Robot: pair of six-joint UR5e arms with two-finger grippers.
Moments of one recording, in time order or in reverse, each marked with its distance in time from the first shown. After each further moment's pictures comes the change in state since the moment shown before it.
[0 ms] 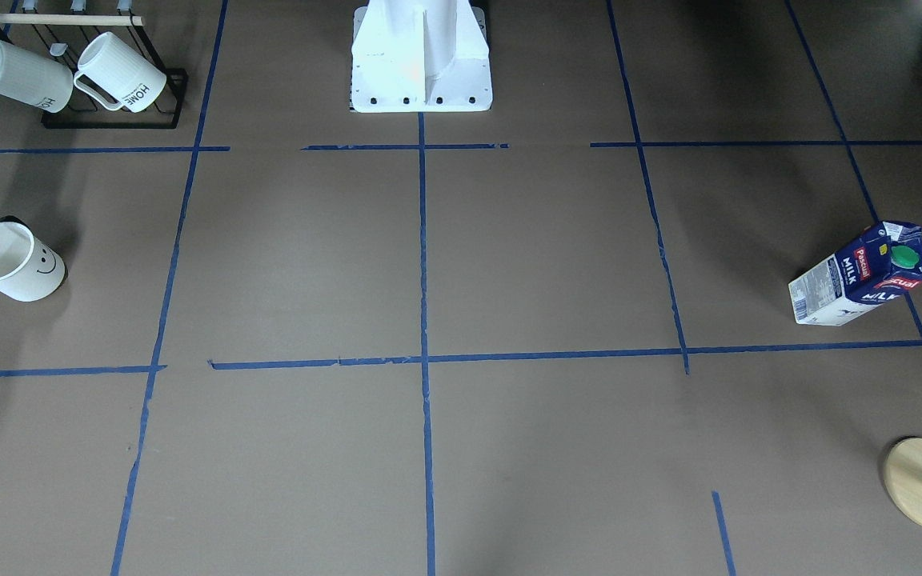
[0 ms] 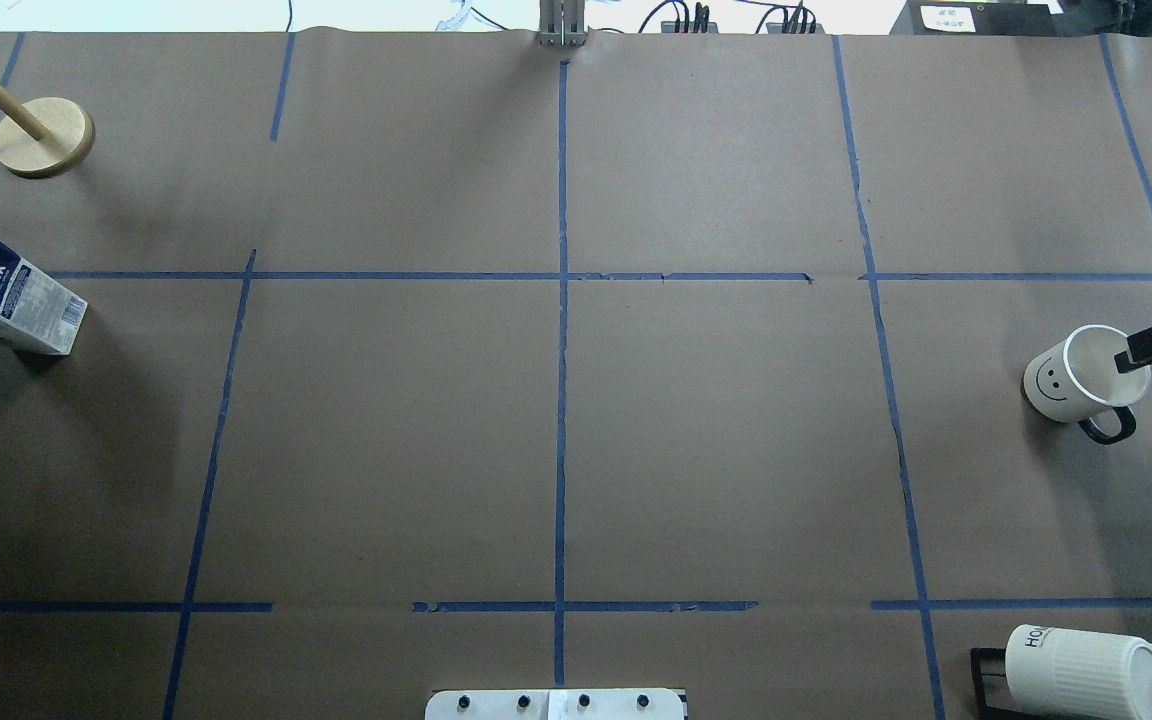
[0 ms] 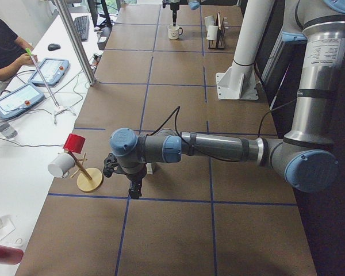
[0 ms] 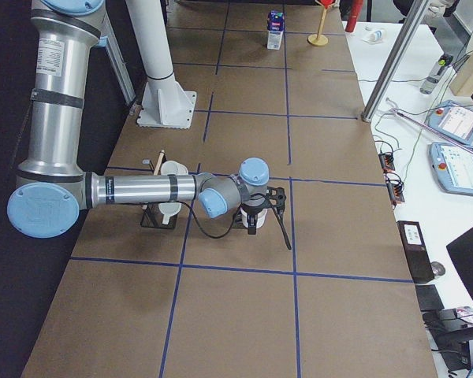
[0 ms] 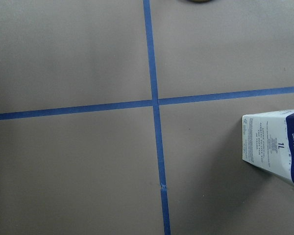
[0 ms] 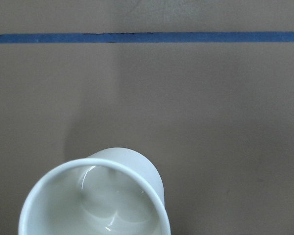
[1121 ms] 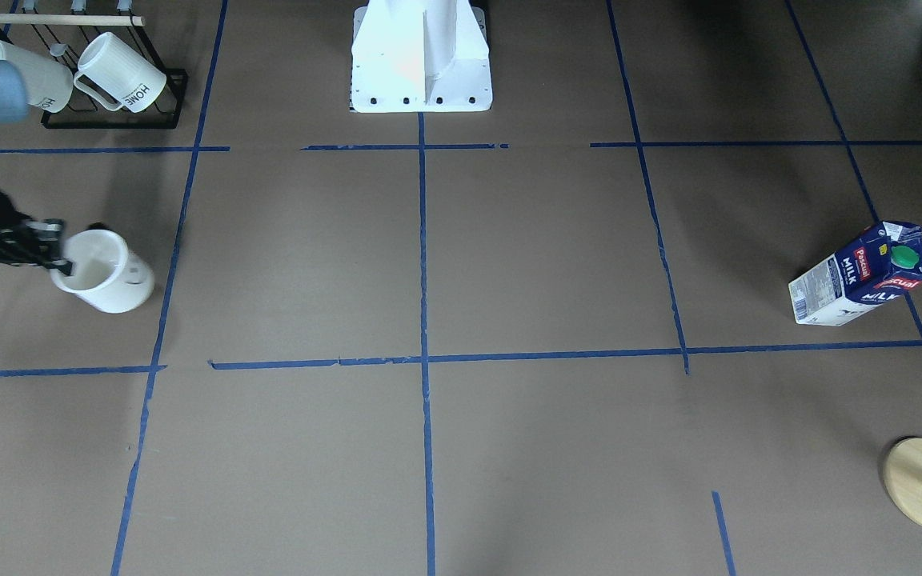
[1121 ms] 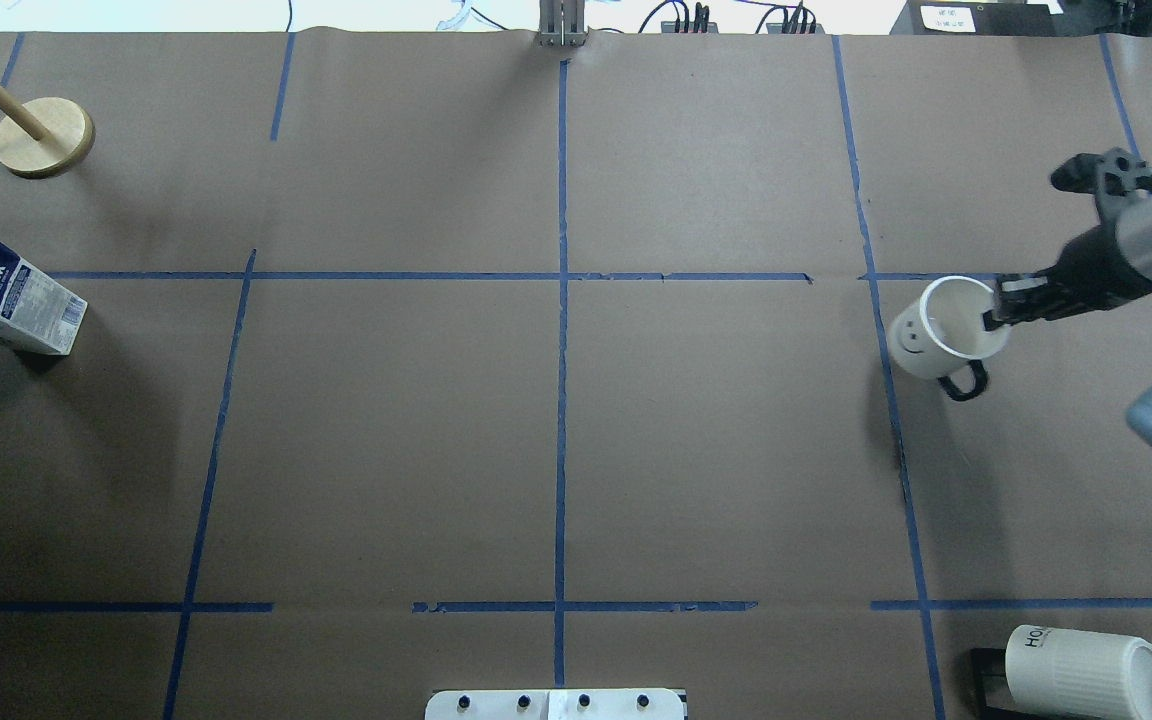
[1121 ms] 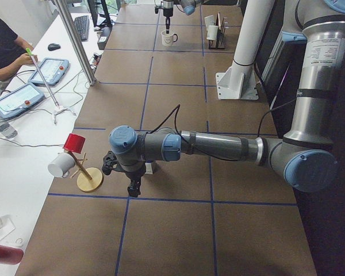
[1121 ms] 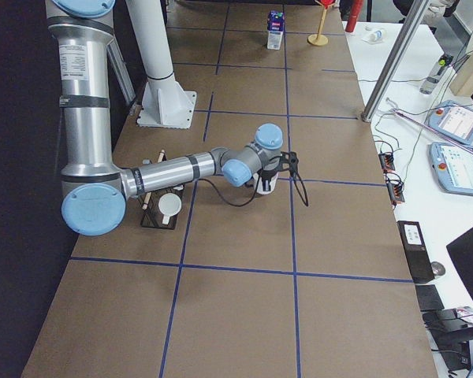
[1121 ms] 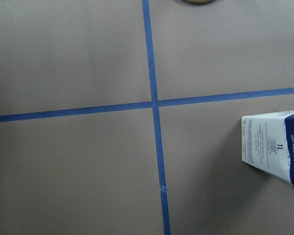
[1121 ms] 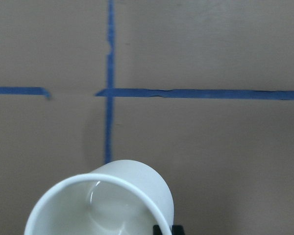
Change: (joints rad) left arm -0.001 -0.006 -0.008 0.000 0.000 0.001; right arm -0.160 0.264 0.073 -0.046 0.001 0.302
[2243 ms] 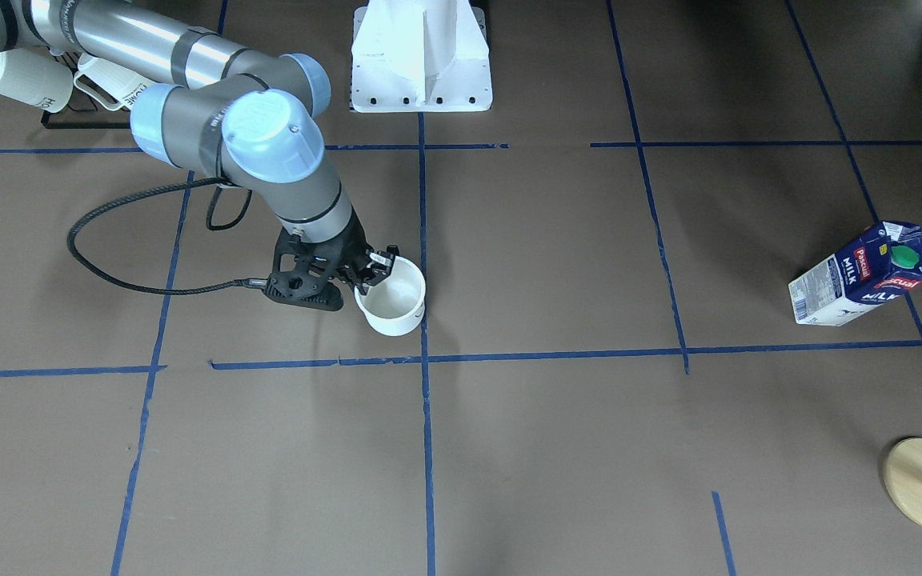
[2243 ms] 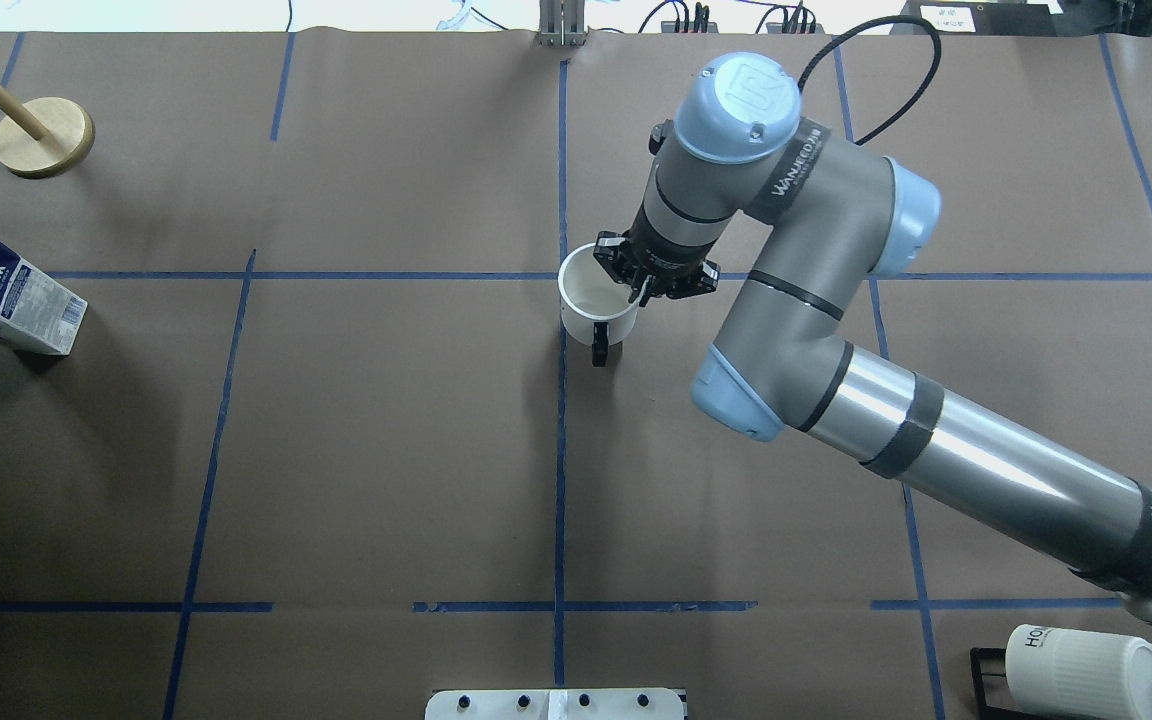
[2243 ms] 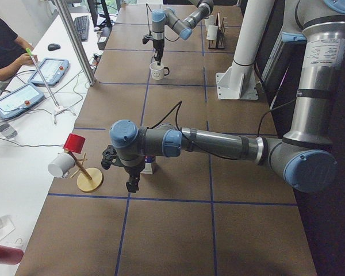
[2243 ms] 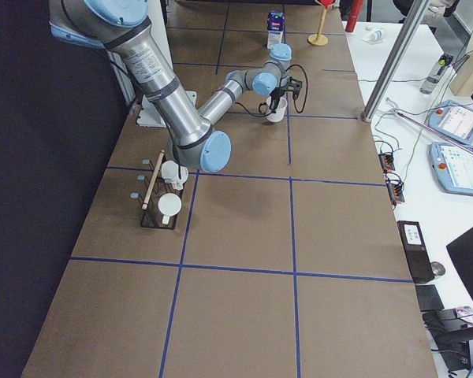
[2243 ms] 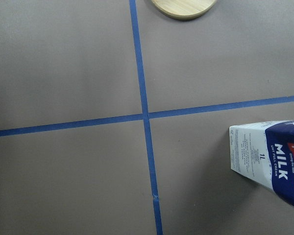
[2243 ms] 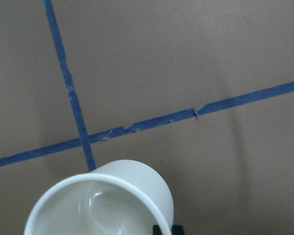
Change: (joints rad) left arm 0.000 0.003 -0.041 -0.001 -0.001 -0.003; right arm -0.282 0.651 -0.292 -0.321 -0.232 0.456
